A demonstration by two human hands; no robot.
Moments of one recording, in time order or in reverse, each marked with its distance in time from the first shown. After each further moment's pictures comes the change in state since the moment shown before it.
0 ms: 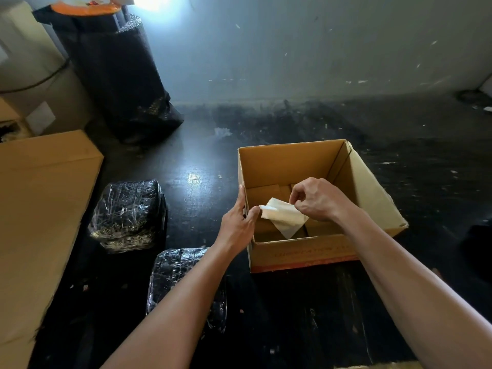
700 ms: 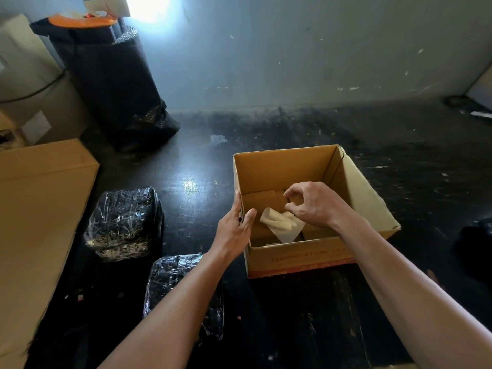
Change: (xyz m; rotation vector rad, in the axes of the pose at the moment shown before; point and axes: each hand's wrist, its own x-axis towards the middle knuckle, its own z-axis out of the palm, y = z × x) left_hand 0.001 -0.004 0.000 0.011 0.014 0.057; right_hand -0.012 -0.001 -0.006 0.062 0.105 -0.054
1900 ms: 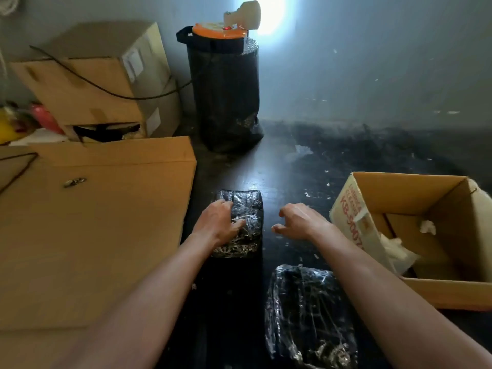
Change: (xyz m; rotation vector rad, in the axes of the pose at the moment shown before) left_hand -0.002 -0.122 -0.312 0.780 0.146 0.030; right_hand 0.115 -0.268 0.141 -0.242 -0.356 -0.022
